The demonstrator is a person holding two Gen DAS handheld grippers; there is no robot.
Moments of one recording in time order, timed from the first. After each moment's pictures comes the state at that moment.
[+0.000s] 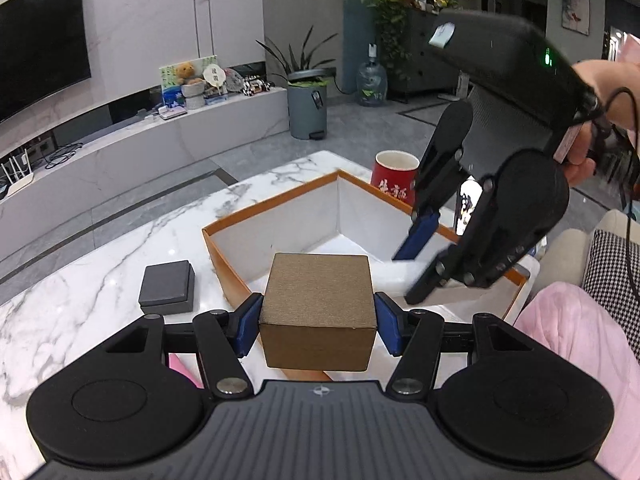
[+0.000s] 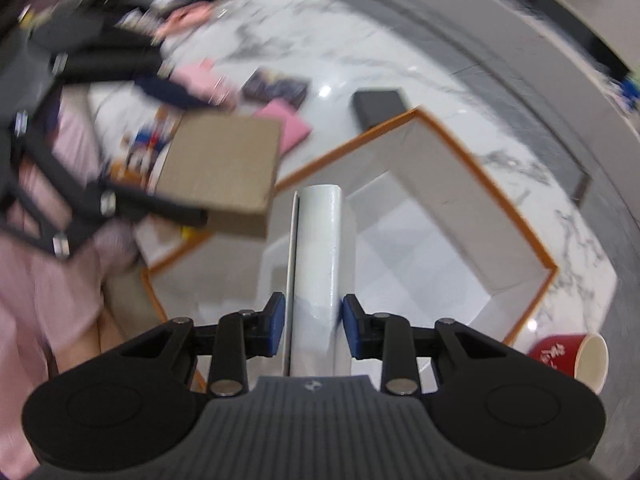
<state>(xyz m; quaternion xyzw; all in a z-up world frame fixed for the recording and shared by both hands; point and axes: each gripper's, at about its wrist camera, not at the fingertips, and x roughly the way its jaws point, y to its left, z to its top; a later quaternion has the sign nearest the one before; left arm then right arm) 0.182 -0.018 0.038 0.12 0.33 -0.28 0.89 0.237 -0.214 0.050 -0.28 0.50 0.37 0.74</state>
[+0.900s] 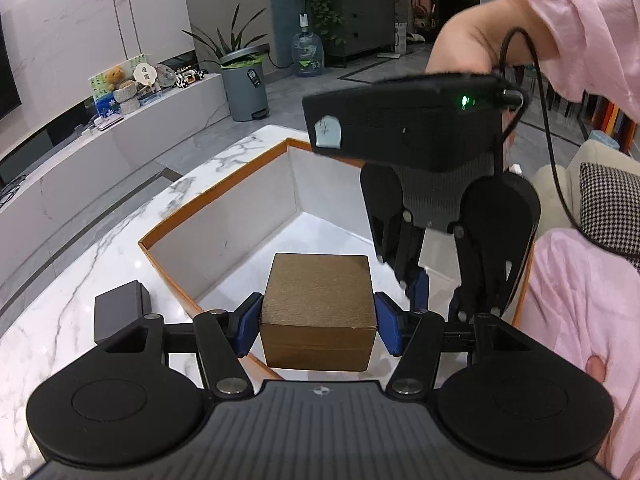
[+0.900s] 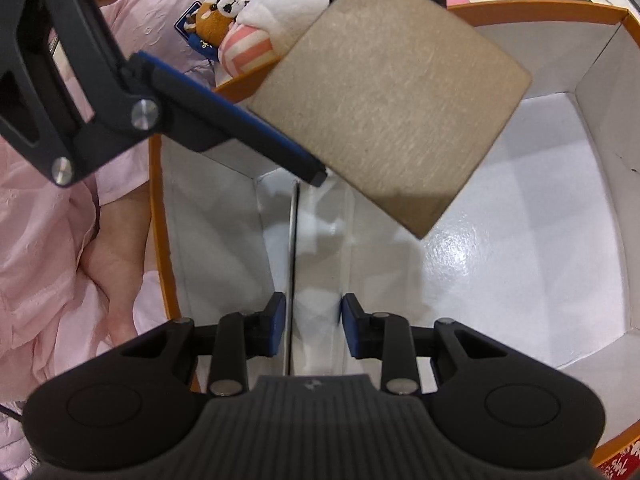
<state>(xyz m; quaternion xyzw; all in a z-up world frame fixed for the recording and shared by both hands) 0.215 -0.049 -0.001 0.20 0.34 -0.36 0.85 0.276 -0.205 -0.050 -0.32 0.59 0.53 0.51</state>
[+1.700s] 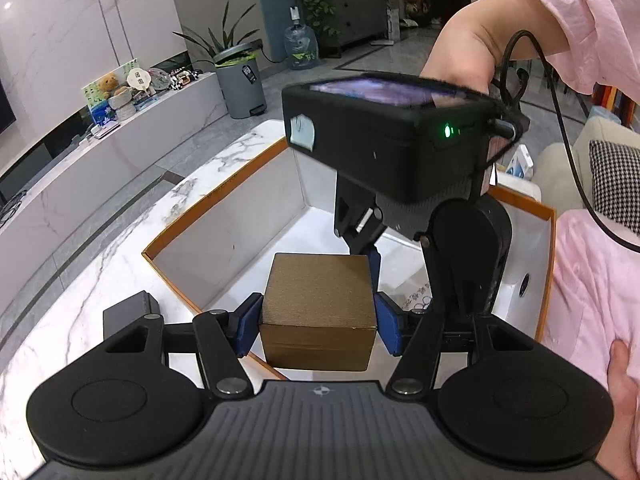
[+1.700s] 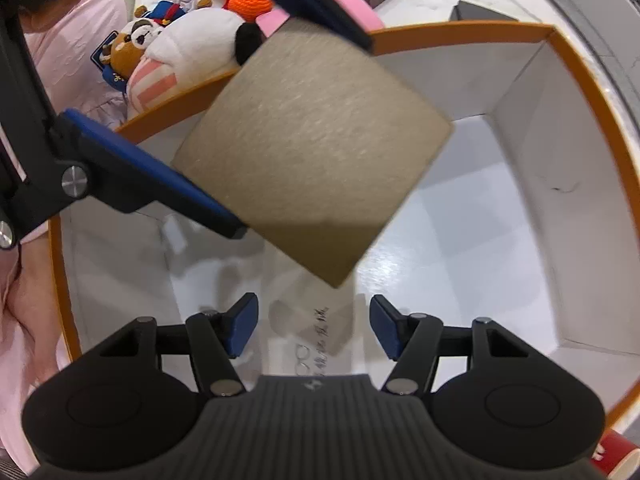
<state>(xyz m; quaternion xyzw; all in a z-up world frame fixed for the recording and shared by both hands) 0.229 -0.054 -0.007 0.24 0.33 -0.37 0.84 0.295 -0.203 -0.059 -0.35 0.54 0.47 0.60</state>
